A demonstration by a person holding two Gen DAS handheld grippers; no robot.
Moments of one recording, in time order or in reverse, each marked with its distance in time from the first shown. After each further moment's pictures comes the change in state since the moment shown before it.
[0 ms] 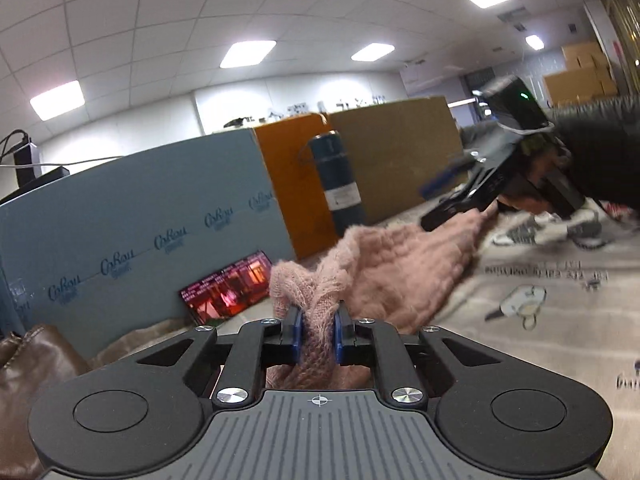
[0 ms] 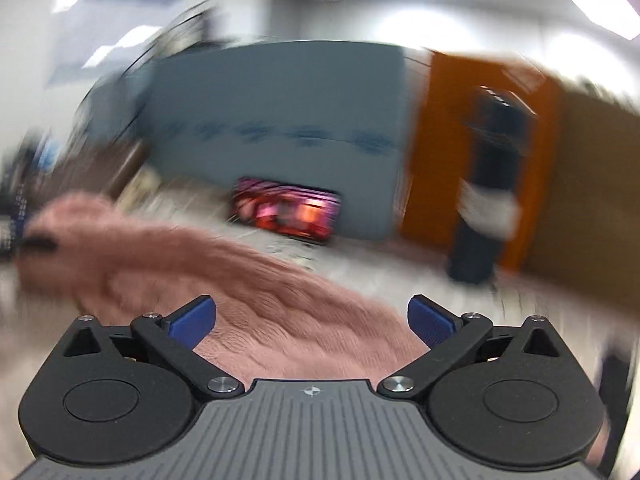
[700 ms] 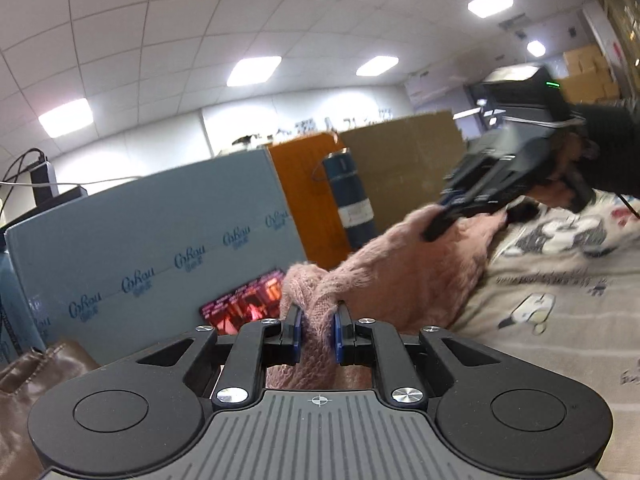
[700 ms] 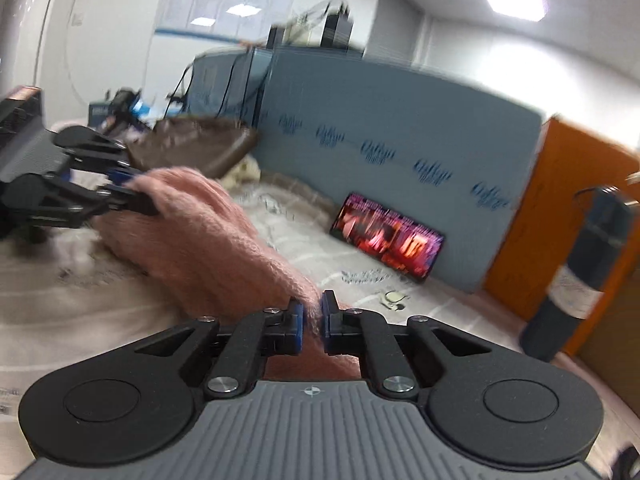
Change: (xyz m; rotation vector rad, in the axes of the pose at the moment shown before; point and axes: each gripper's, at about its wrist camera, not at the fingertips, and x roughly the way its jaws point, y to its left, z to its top) left arm -0.024 0.017 0.001 -0.012 -0.073 0.004; right arm -0.038 0.050 0.016 -0.114 -0.049 0.153
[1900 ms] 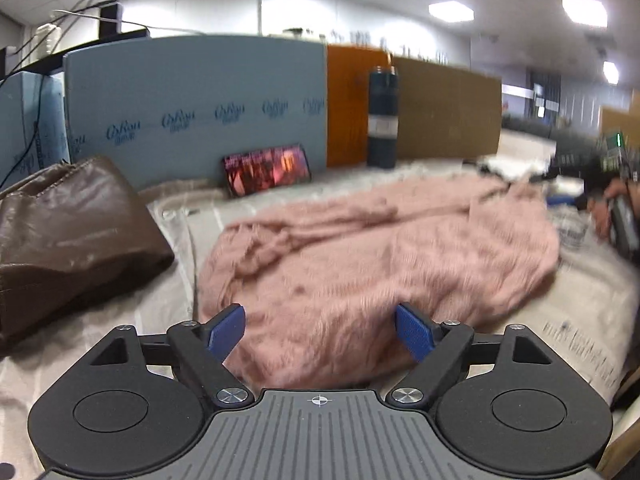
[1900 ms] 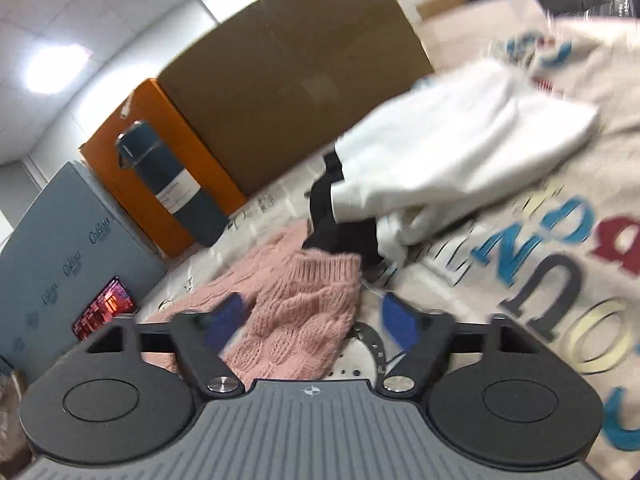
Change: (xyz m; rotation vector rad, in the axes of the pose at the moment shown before) left arm -0.044 0.014 -0.029 -0.313 0.364 0.024; right arm -0.118 -0.072 -0.141 1.202 -0.071 -0.686
